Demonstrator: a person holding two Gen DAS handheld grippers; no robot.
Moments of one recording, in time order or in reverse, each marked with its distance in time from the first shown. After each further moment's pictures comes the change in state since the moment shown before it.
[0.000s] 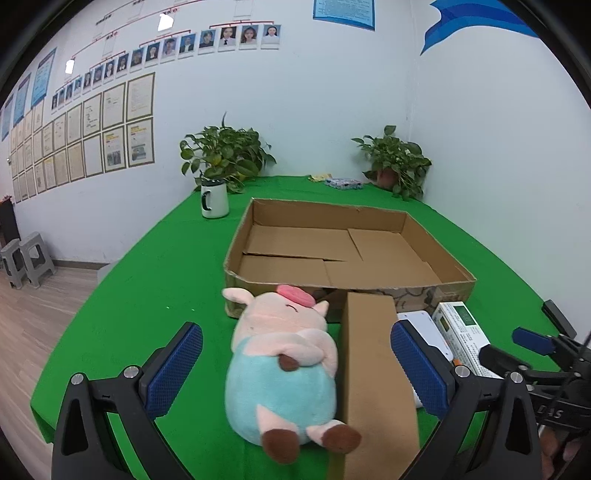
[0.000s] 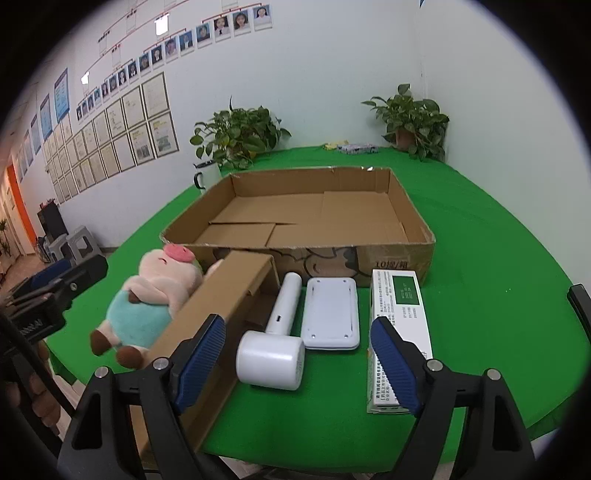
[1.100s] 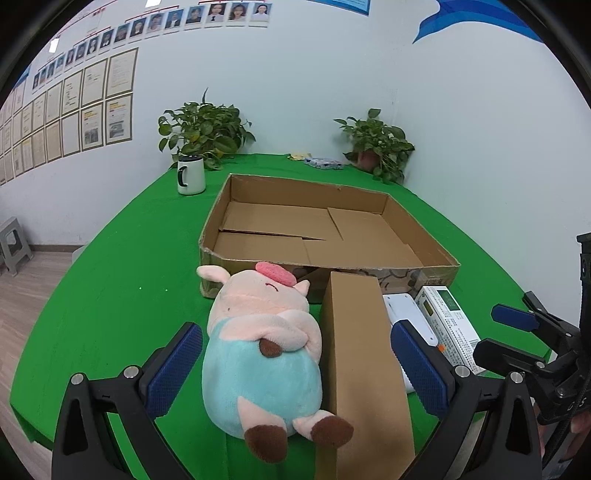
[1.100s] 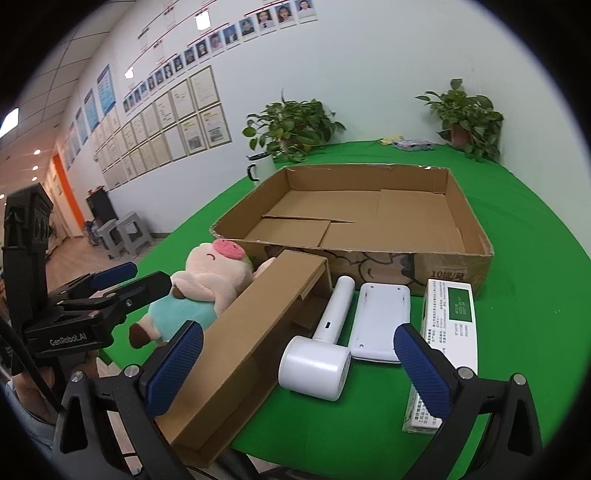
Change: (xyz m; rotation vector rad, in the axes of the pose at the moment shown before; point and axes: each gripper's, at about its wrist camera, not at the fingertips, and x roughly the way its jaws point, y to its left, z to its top) left arm 0.025 0.015 -0.008 -0.029 0.077 -0.108; right arm 0.007 0.003 0.015 -0.068 0.033 0.235
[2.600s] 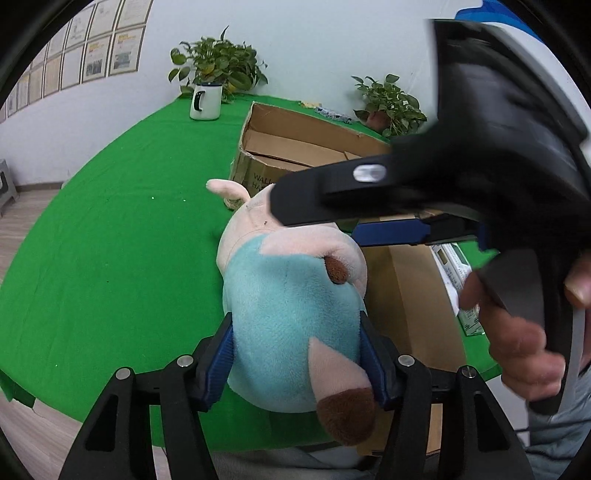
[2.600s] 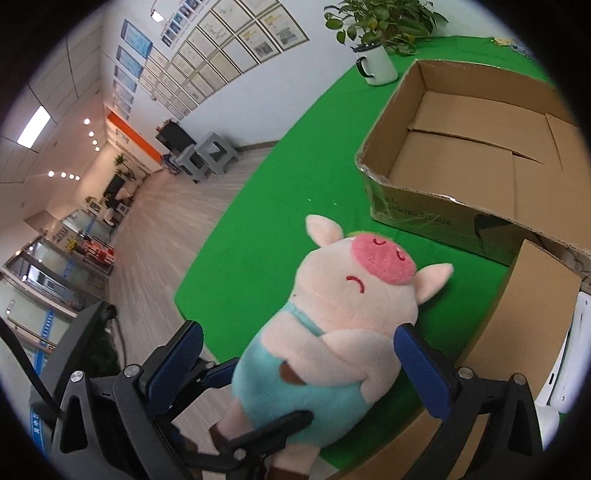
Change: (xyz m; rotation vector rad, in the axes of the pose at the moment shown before) left arm 0.013 0.078 -0.048 -0.099 0.198 -0.090; right arm 0.143 0.101 0.051 0.044 0.468 0.390
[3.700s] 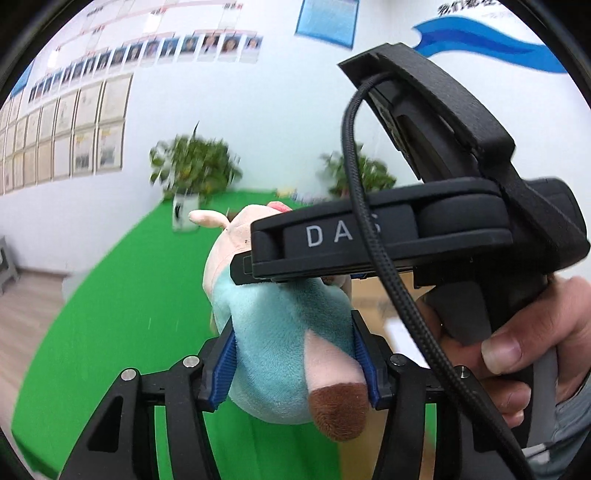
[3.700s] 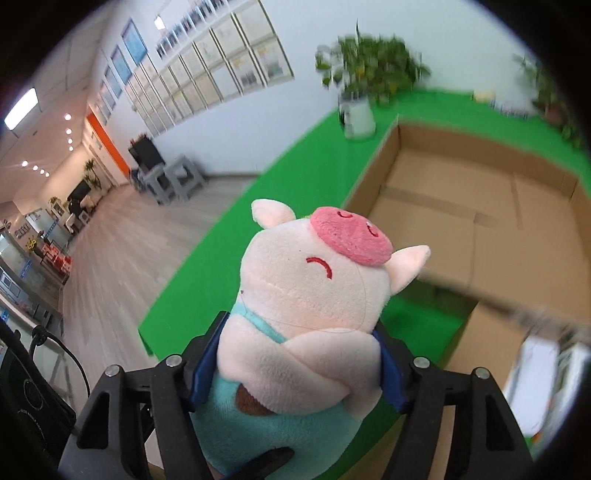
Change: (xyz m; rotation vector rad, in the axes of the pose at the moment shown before) left arm -0.059 -0.035 0.051 0.173 -0.366 -0.027; right arm -0.053 0.029 0.028 -0.087 -0.206 -0.193
